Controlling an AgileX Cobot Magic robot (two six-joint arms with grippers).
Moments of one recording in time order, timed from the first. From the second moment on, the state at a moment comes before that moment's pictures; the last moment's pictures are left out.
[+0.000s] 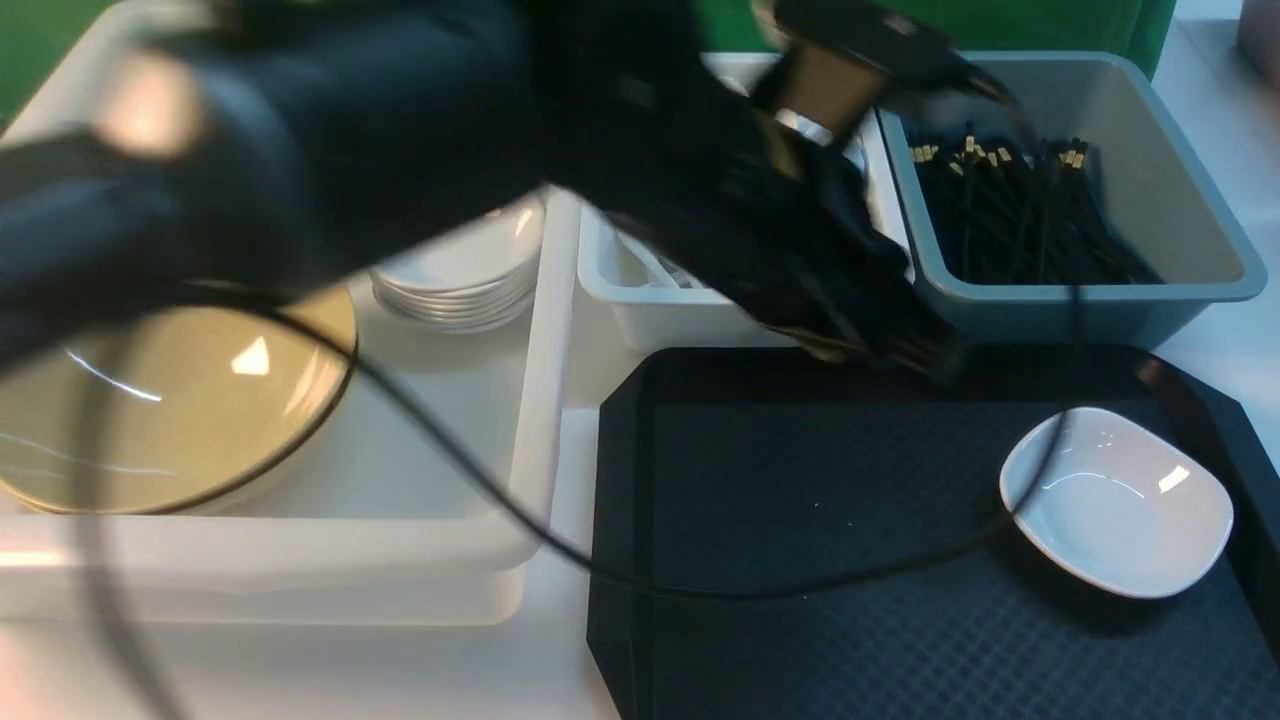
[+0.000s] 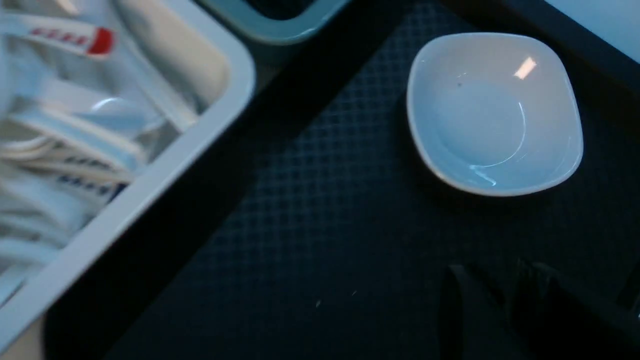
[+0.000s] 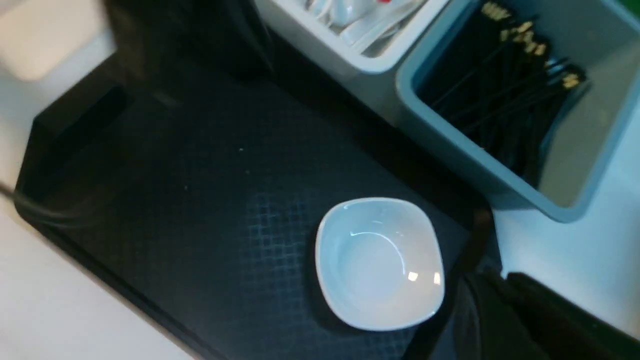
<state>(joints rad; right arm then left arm) 0.54 0.86 -1.27 -0.23 1.26 -0.06 -0.82 1.79 -1.58 -0.20 0.75 0.15</state>
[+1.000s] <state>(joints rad) 0.54 0.64 -1.12 -0.21 1.28 -0.05 -0.88 2.54 -2.47 -0.32 1.04 0.10</state>
